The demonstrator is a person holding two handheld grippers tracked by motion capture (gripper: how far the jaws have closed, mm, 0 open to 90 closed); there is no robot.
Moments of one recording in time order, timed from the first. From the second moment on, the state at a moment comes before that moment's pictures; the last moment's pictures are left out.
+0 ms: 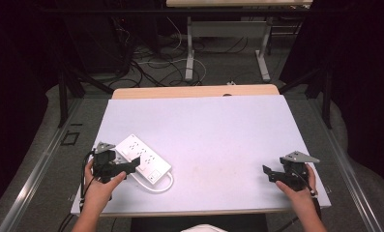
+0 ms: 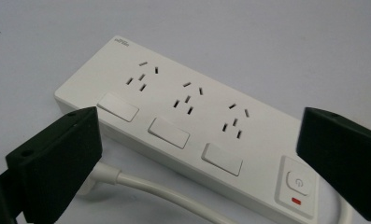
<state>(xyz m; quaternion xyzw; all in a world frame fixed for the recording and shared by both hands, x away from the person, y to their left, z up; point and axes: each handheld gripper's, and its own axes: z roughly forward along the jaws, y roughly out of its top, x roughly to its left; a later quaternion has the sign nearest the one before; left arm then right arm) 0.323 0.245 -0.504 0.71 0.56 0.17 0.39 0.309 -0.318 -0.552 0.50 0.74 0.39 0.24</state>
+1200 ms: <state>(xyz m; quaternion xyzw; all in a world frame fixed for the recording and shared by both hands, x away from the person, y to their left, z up) 0.301 0.293 -0.547 0.71 0.57 0.18 0.37 0.308 -0.318 -0.553 0.51 0.73 0.39 0.24</state>
